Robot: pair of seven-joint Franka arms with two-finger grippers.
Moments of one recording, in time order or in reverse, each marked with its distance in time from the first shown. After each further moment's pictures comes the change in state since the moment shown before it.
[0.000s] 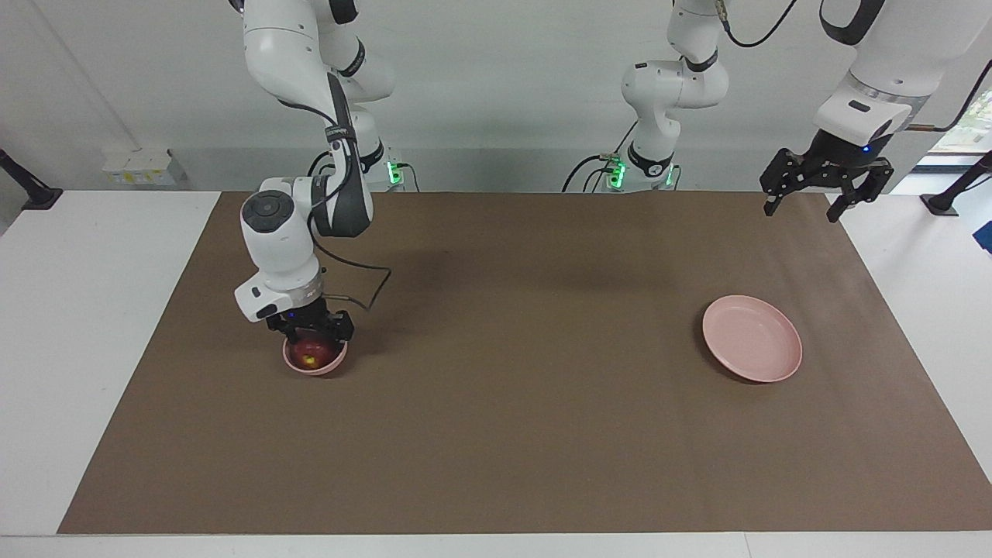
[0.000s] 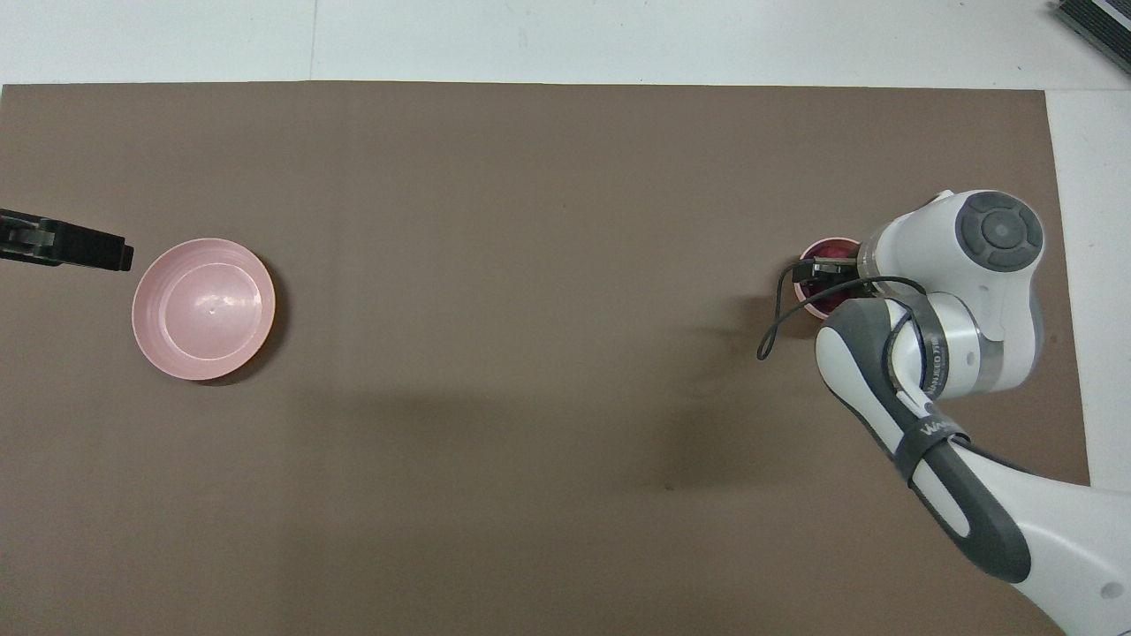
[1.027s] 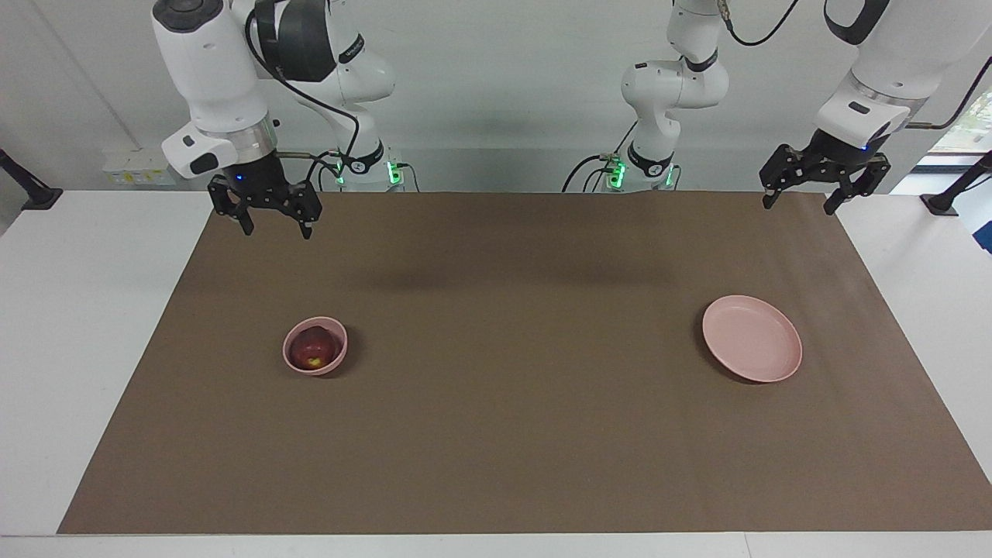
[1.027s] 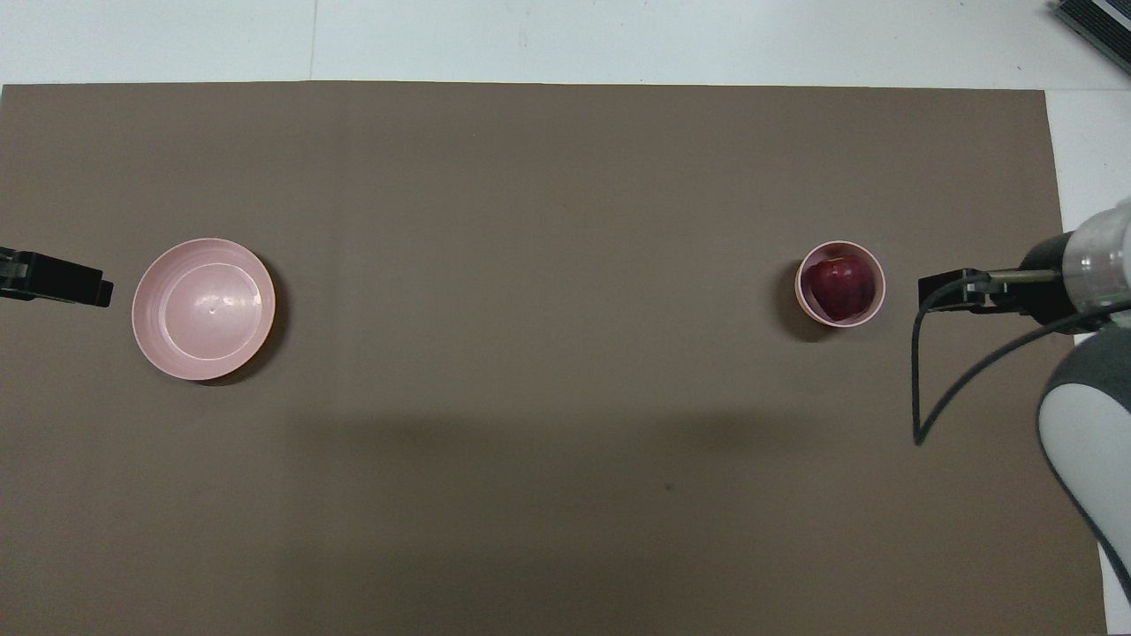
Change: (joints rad) left arm 0.000 0.002 0.006 0.000 0.004 -0.056 0.000; right arm 0.007 -0.377 -0.003 0.197 0.000 -0.625 -0.127
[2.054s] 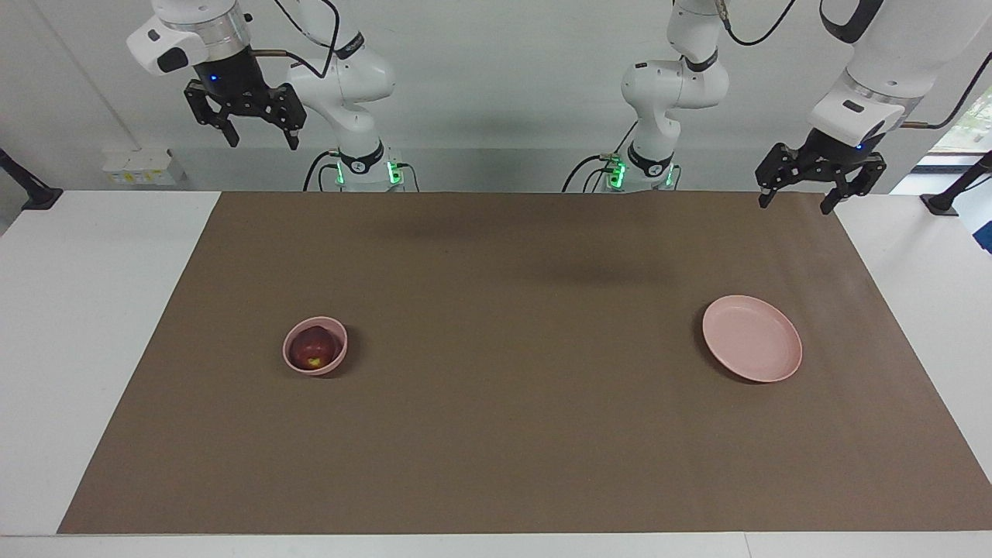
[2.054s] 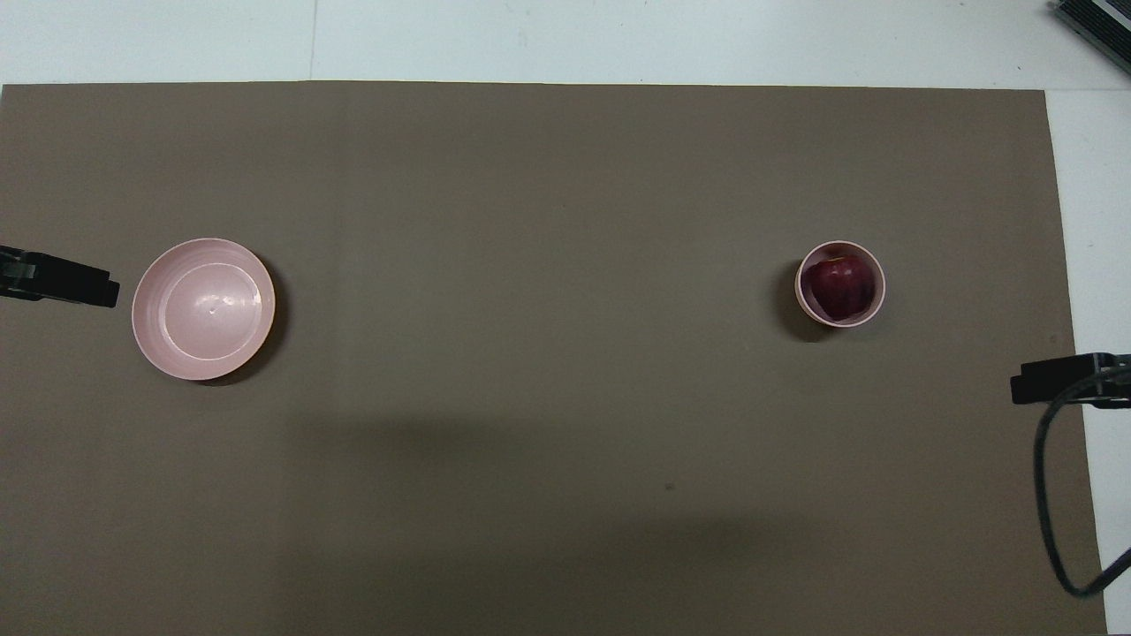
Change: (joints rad) left arm -0.010 -0.001 0.001 0.001 0.000 -0.001 0.001; right arm -0.004 -0.095 -0.015 0.131 0.036 -0.330 -0.009
